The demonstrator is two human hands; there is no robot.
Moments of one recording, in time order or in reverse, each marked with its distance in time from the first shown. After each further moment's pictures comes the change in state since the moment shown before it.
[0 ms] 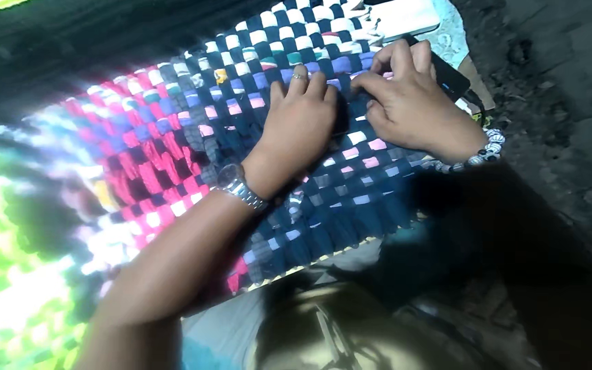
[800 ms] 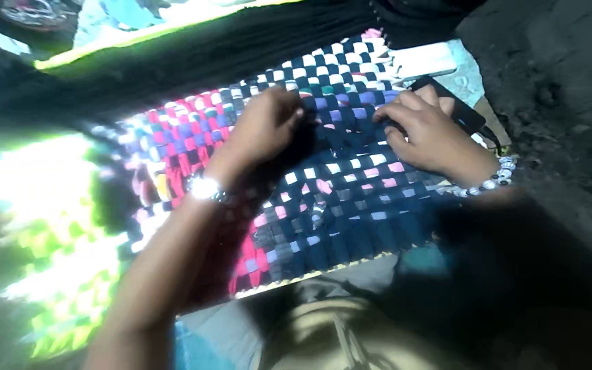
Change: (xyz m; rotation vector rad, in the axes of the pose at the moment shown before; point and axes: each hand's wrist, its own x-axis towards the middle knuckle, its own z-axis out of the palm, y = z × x) left_hand -0.035 -0.074 -0.052 -0.464 0.037 -0.165; right_hand -0.003 0.001 -0.003 0.055 0.030 -0.114
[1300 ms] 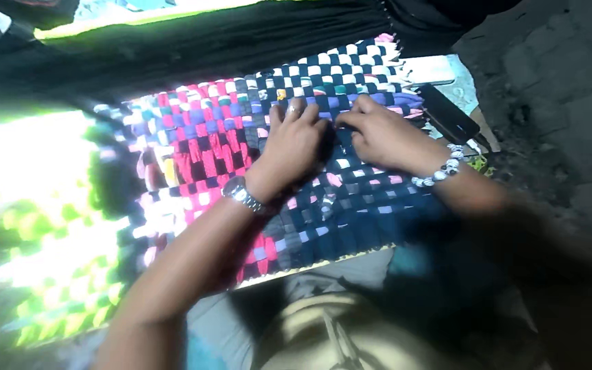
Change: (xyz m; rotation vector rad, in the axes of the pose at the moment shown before) left_hand -0.023 0.007 0.052 0.418 0.074 0.100; right_hand 0.044 -0.067 0.005 -0.003 -0.303 0.069
